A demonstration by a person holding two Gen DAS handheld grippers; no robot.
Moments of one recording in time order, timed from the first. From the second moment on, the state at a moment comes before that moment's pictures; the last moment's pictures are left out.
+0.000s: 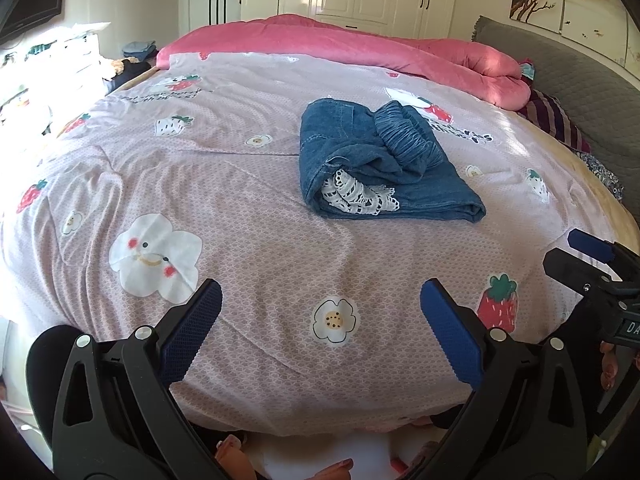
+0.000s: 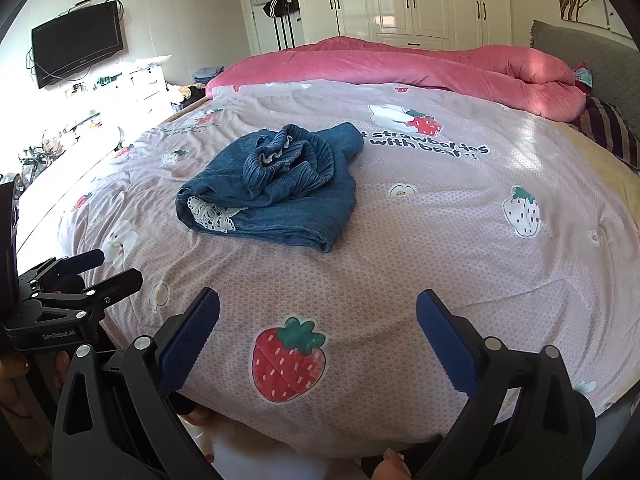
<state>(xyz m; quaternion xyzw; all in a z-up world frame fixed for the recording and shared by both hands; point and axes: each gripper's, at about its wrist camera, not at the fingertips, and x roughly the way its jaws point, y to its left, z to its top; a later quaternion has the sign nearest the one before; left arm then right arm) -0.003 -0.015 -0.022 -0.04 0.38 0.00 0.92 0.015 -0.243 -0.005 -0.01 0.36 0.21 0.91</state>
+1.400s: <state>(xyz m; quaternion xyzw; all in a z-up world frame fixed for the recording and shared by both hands) -0.003 -0.017 -0.020 -0.02 0.38 0.02 0.93 0.017 -0.246 -0.005 -0.02 0.37 0.19 0.91</state>
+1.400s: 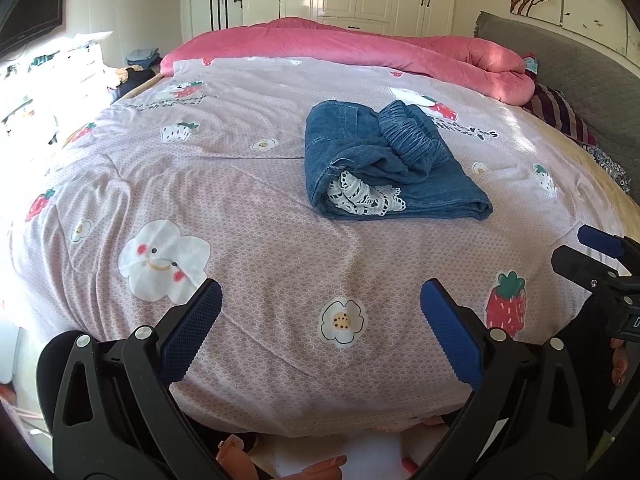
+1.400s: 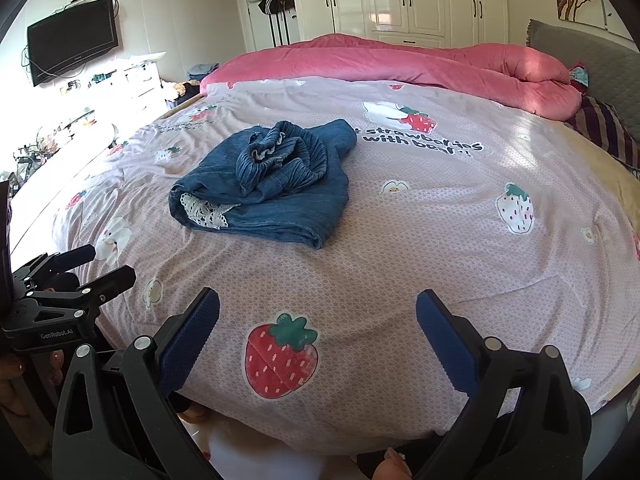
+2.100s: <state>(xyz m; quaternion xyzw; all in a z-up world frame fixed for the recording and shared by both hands) -0.002 -0.022 -0.019 -0.01 0.38 0.01 0.92 0.017 -0.246 -0.004 -0.02 0.37 0.19 0.91</state>
